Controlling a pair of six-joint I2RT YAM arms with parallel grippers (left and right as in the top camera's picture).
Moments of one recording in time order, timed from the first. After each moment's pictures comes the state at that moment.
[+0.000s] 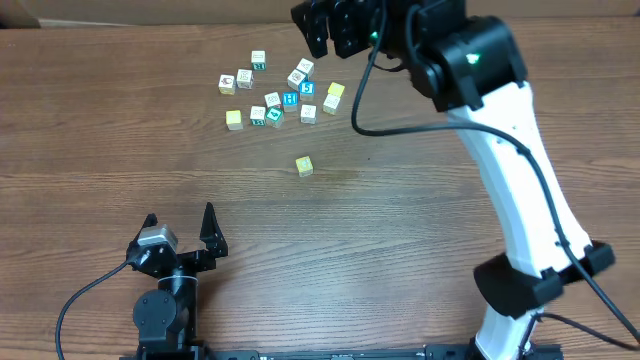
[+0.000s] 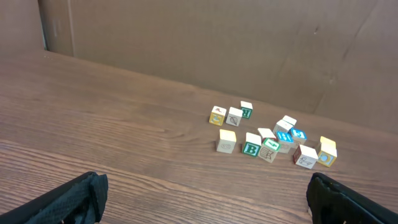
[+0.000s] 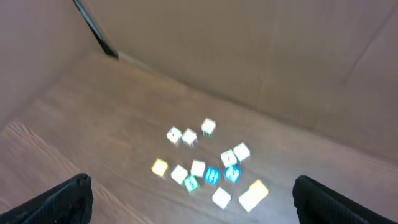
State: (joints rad) left arm 0.03 0.02 0.01 -0.07 -0.08 -0.23; right arm 0.49 1.97 2.41 -1.00 -0.12 0.10
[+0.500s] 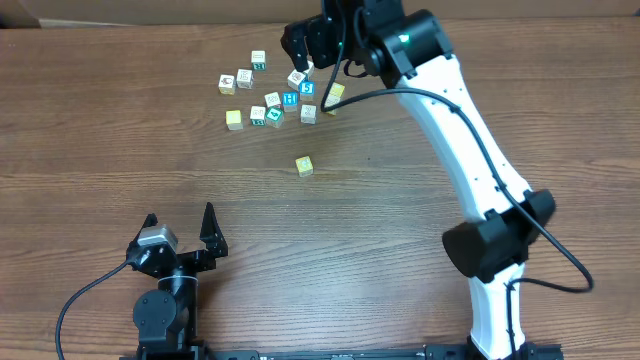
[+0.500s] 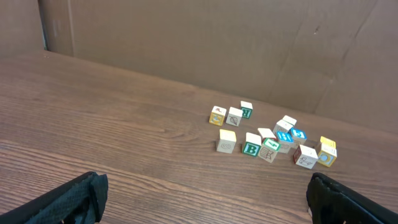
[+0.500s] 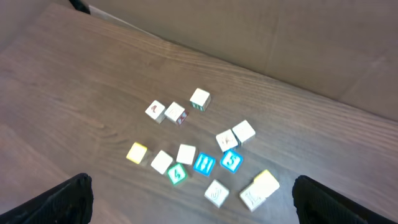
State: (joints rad) left arm 0.03 0.02 0.01 -0.07 -0.08 -0.23; right arm 0.49 2.20 2.41 -0.92 -0.12 0.10
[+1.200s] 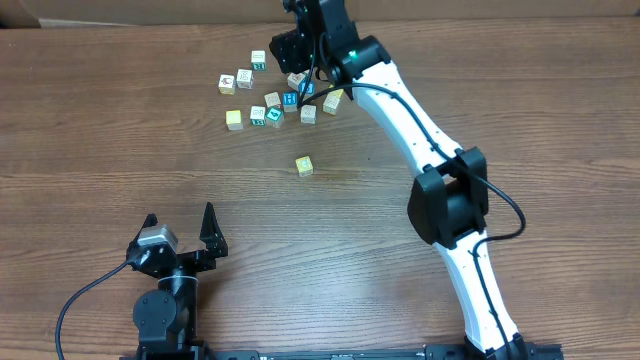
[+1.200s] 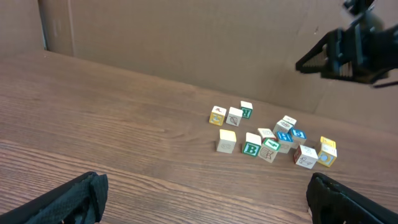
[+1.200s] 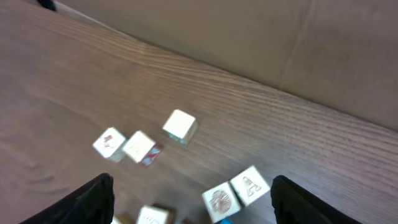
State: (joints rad) left arm 0.03 0.02 0.01 -0.07 -0.08 -0.23; right arm 0.49 2.51 2.40 -0.55 -0.10 0.09
